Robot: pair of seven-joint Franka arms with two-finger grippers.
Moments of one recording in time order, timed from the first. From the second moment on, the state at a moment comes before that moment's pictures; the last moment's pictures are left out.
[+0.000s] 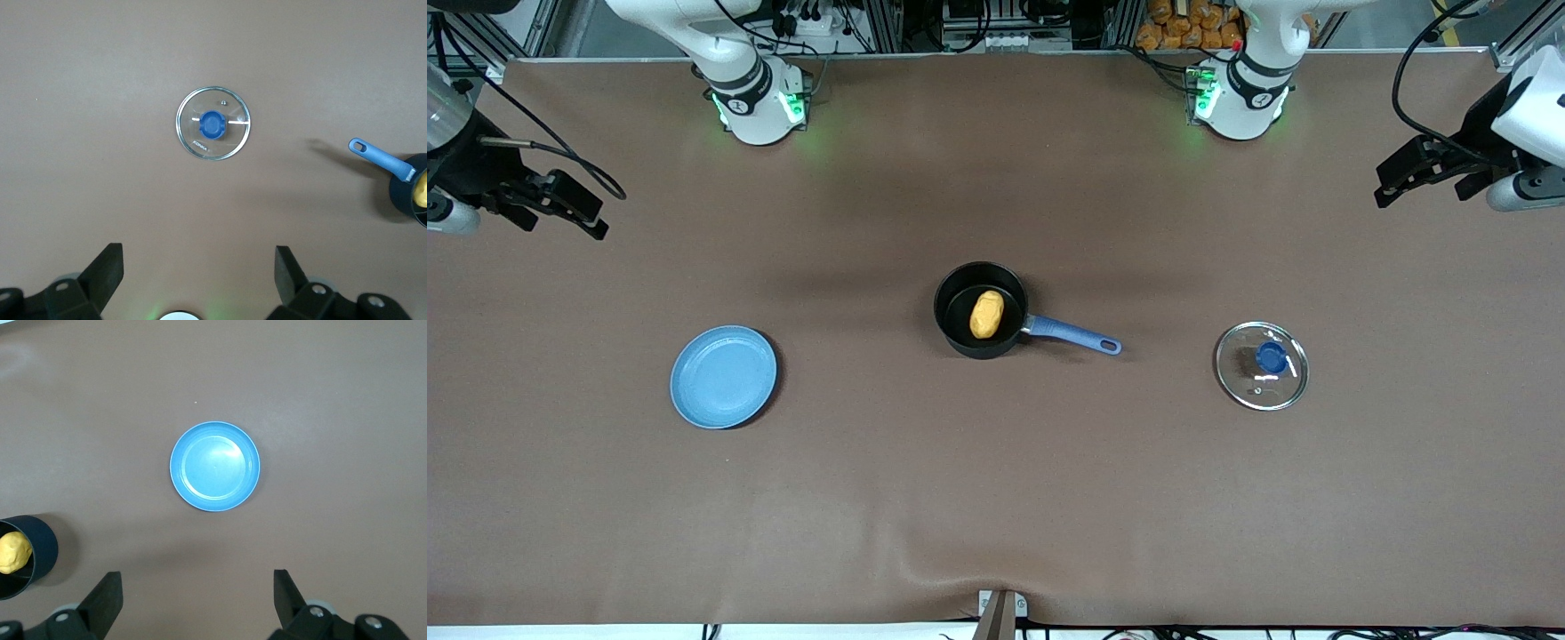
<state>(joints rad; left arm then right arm) 0.03 -0.10 -0.14 -1.63 -0.01 1.52 -0.19 0.10 -0.19 -0.07 -1.84 0.01 1.73 0.19</state>
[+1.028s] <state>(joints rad) 0.02 -0.10 -0.13 -1.63 -0.01 1.52 -0.19 0.10 -0.21 -0.06 -1.86 0.01 1.74 0.19</state>
